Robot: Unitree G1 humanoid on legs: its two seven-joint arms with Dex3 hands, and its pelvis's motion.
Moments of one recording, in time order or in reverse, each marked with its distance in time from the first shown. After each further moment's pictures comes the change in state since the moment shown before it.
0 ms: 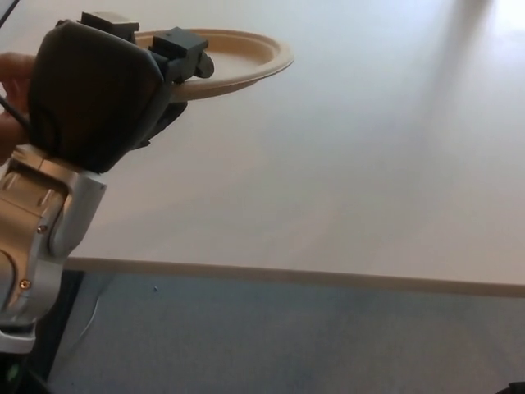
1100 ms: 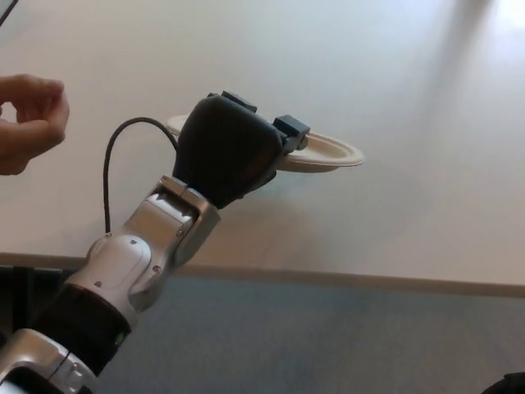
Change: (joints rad) left_arm -0.236 -0.164 -0.412 0.587 0.080 0.030 0.218; right_arm -0.021 -0.002 0.012 -0.010 -0.025 -0.001 0.000
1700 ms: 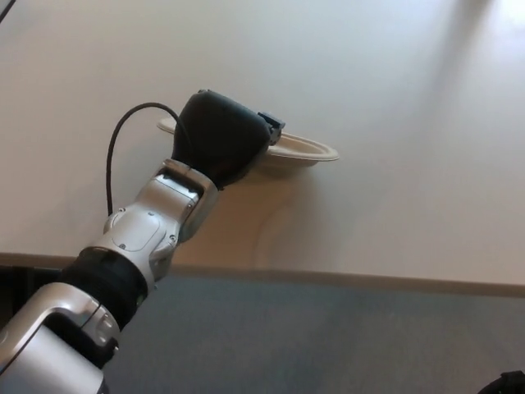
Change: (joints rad) left_arm -0.182 -0.047 -0.056 0.374 -0.013 0.080 -0.002; right_arm -0.001 0.000 0.006 -0.003 -0.003 -0.019 0.001
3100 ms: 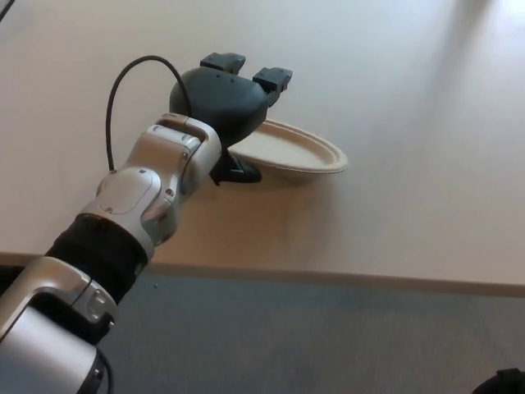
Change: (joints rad) left_arm -0.044 0.024 0.082 -0.198 -0.204 0.064 -0.529; right_arm -0.006 0.000 0.012 -0.001 -0.001 -0.014 0.002
